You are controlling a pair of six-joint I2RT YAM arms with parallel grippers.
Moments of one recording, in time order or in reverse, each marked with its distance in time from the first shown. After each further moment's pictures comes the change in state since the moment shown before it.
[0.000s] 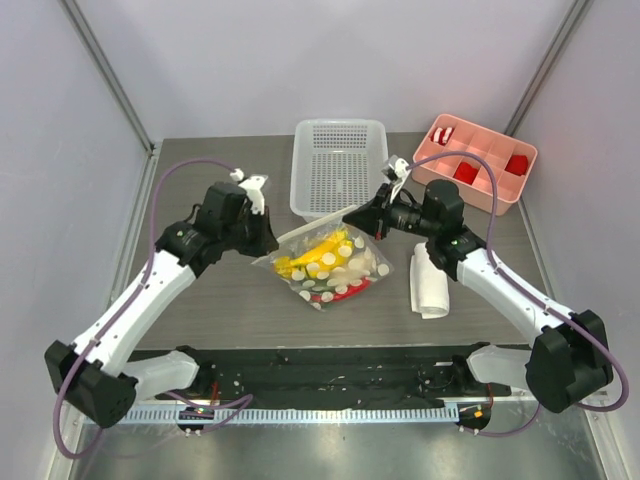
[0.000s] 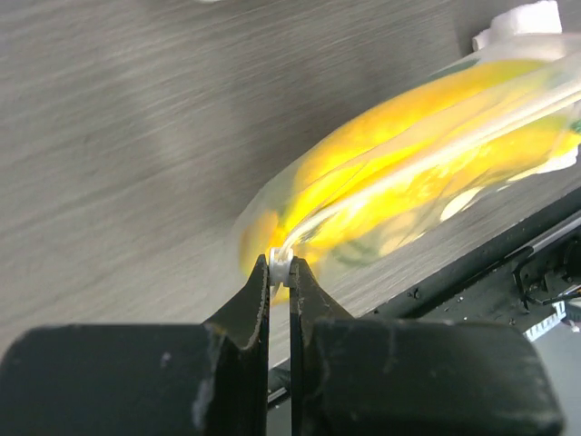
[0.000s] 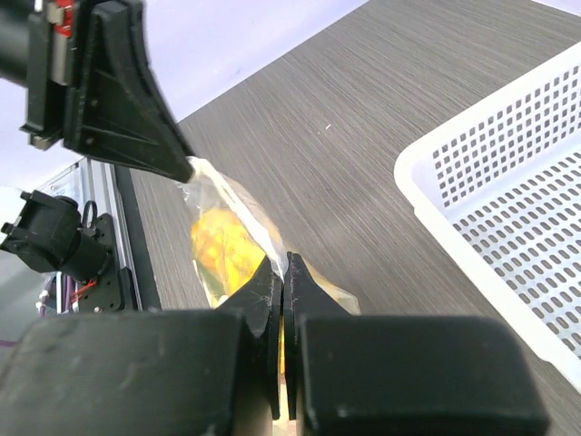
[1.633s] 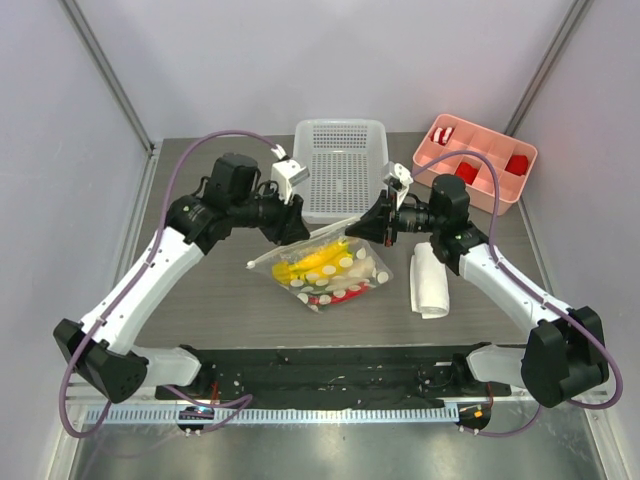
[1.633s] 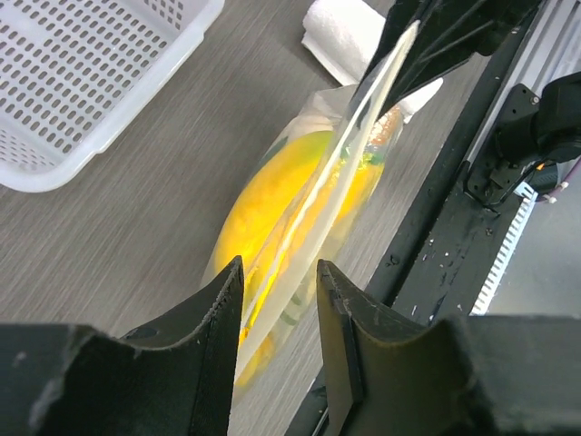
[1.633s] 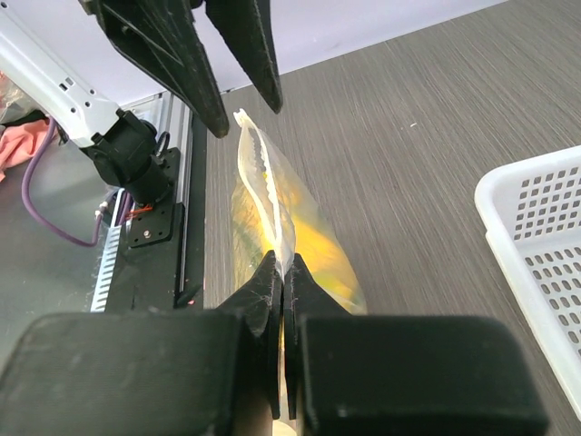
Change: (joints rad) left arm -0.049 0.112 0.247 -0.028 0.354 0.354; right arm -0.061 0.029 0.013 0.013 -0.378 -0.114
